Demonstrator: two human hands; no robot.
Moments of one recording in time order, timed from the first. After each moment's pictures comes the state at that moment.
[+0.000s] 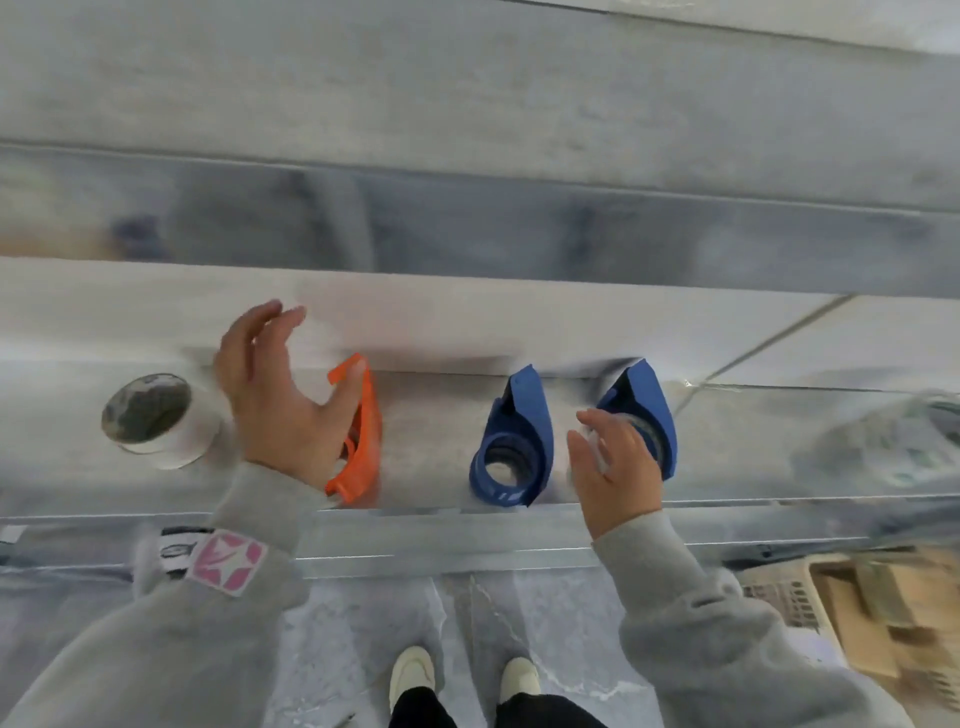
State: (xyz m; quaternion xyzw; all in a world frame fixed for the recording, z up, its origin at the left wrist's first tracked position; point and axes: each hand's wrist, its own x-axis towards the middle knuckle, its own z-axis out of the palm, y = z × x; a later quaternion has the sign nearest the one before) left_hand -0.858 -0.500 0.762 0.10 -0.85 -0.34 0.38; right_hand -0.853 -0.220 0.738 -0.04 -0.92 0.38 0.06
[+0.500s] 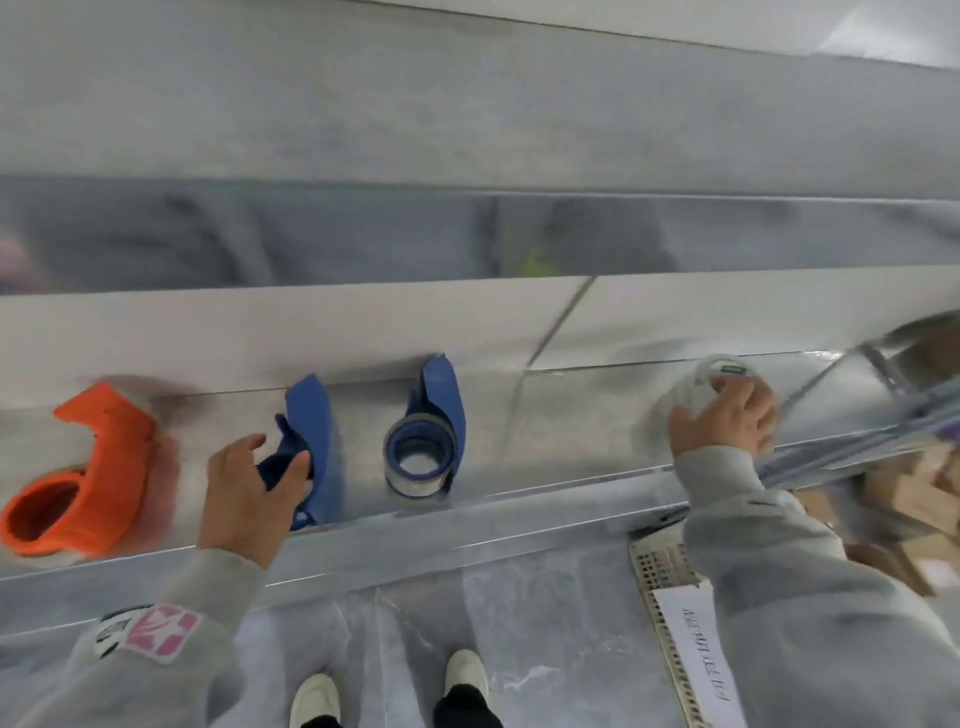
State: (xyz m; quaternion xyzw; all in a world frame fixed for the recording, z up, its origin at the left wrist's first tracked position) left_hand -0.865 -0.333 0.683 0.22 -0.87 -0.43 0.03; right_hand -0.913 0.097 0.748 -0.35 -0.91 0.17 0.17
